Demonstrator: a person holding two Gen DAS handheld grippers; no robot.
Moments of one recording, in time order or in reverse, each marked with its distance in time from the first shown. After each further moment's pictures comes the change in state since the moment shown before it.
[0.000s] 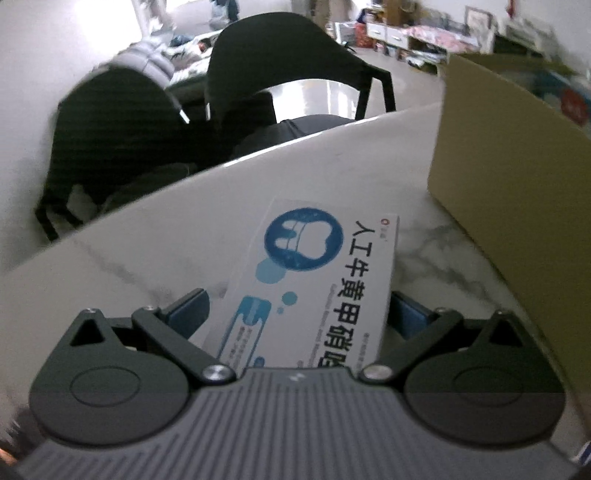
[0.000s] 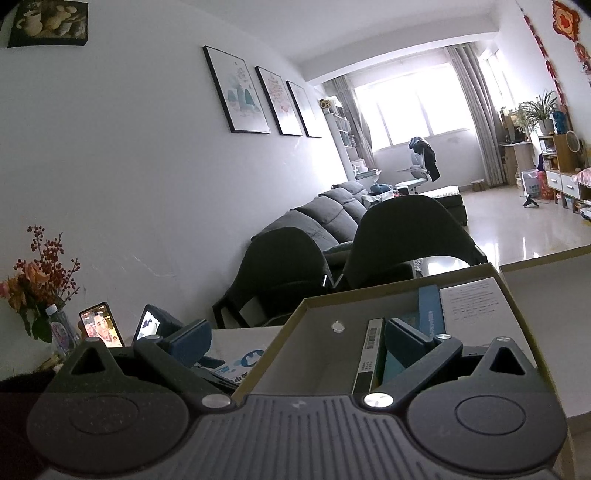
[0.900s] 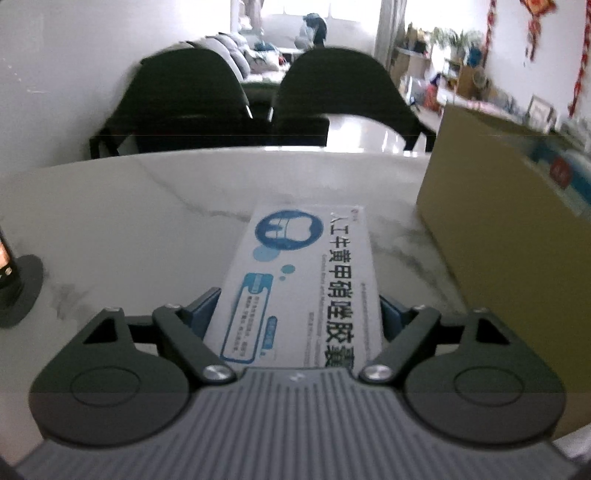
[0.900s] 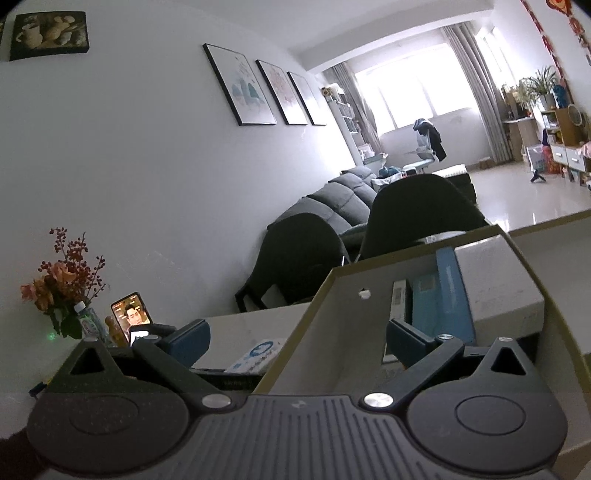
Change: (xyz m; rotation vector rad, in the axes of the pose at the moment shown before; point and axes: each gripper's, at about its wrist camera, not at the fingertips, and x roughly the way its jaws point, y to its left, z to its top) left arm -0.061 -0.024 -0.054 -0.299 -0.157 0.087; right arm -0.030 0.022 -0.018 0.064 0.043 0.045
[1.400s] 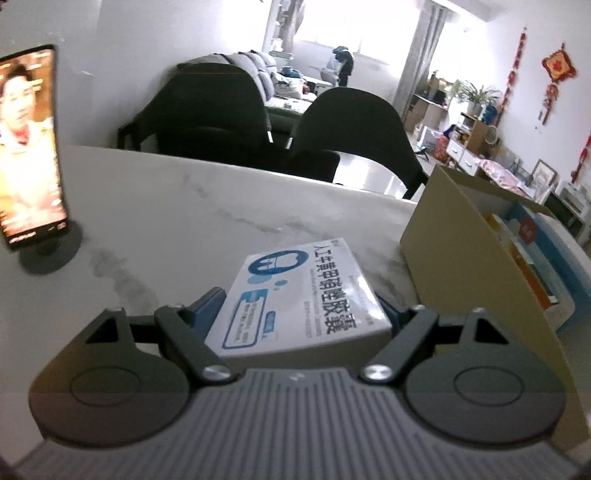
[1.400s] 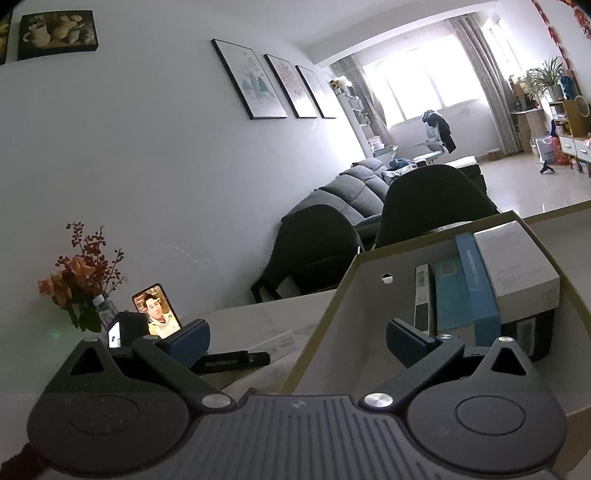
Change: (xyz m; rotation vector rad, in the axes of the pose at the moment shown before) left arm -0.049 0.013 -0.012 -0.160 -0.078 -0.005; right arm -0.014 0.021 -0.008 0.011 0.021 0.040
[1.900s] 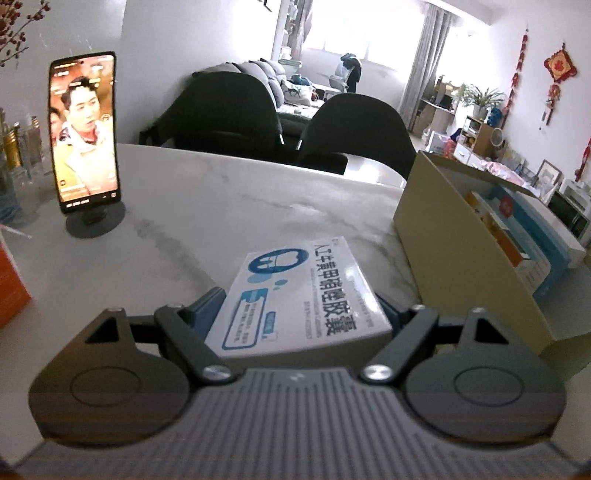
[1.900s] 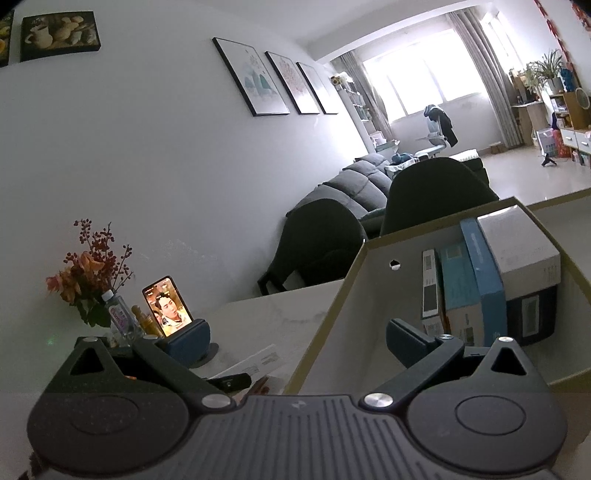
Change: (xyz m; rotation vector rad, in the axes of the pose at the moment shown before) left arm -0.038 -0.005 -0.033 0.016 -0.027 0.040; right arm -0.009 0.007 -0.013 0.018 0.014 0.012
